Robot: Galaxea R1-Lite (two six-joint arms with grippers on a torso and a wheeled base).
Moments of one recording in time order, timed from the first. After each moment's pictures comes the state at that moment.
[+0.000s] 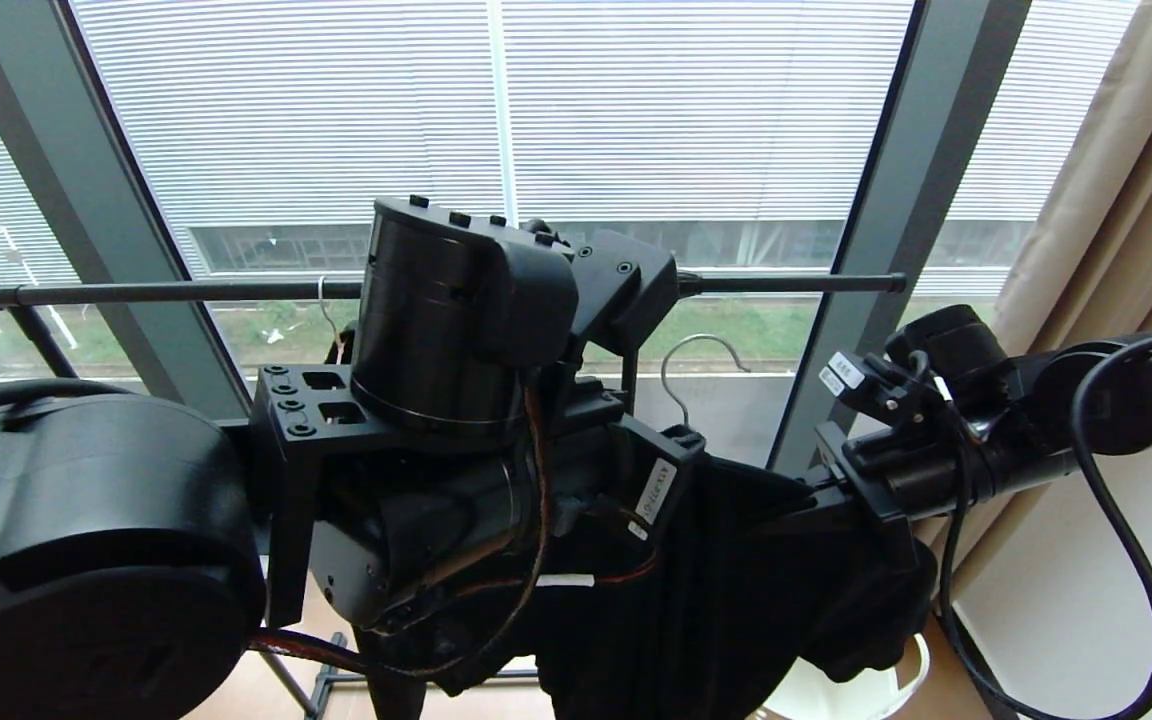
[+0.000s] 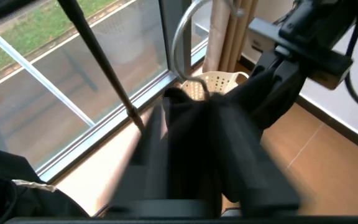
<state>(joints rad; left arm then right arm) -0.93 1.71 -1.14 -0.21 0.21 0.06 0.25 1.87 -1.17 0.37 1.04 -0.80</state>
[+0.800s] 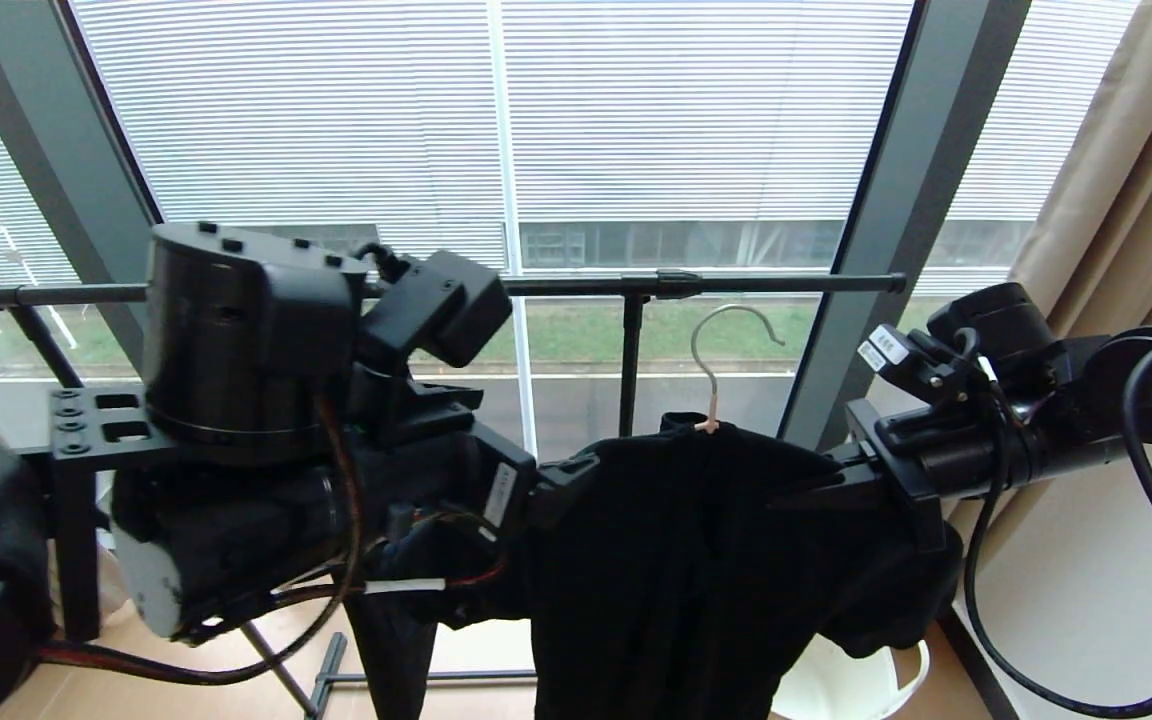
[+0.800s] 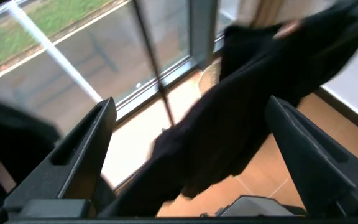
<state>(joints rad) -0.77 1.54 -0.93 -0.21 0.16 0.07 0.20 1.82 -1.17 0.35 1.05 -0.80</state>
